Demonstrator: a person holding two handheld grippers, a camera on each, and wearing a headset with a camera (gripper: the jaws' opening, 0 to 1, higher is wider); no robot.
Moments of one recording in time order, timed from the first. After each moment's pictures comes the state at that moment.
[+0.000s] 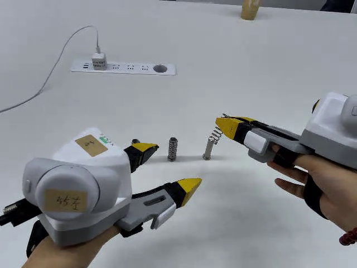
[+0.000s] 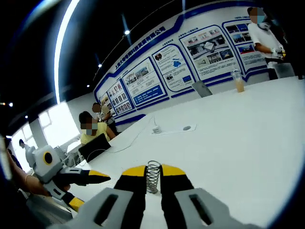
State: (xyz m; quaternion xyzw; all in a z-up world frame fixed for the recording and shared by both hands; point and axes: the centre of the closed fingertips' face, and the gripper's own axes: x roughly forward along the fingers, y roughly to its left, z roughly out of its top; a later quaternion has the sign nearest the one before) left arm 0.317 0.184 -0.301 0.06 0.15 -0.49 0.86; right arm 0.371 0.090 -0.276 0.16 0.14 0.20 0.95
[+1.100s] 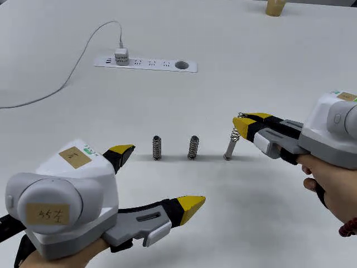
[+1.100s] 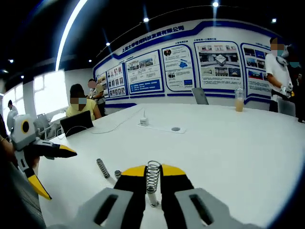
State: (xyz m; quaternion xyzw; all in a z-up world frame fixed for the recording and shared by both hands) left arm 0.325 0.223 -0.318 0.04 0.17 -0.44 0.88; right arm 0.396 0.085 -0.302 0.02 0.15 0.18 0.97
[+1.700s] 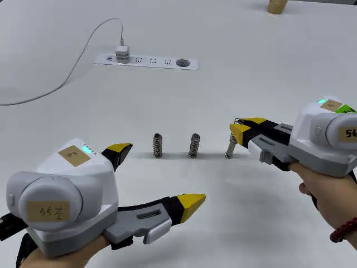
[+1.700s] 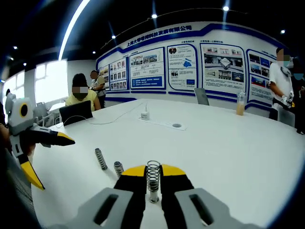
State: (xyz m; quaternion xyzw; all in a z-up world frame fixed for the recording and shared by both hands) left arm 0.327 0.225 -0.320 0.03 0.18 -0.44 0.88; right arm 0.394 0.091 -0.319 -0.03 0.16 0.18 0.97
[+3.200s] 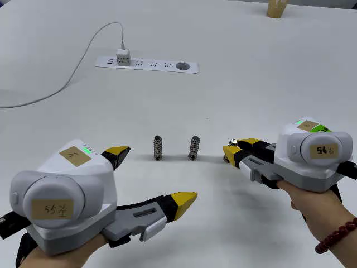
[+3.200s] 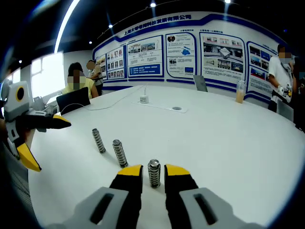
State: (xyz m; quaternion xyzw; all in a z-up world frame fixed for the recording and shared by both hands) left arm 0.332 0.233 -0.324 0.05 0.18 -0.42 0.89; right arm 0.382 0.091 -0.354 -0.03 0.21 0.16 0.96
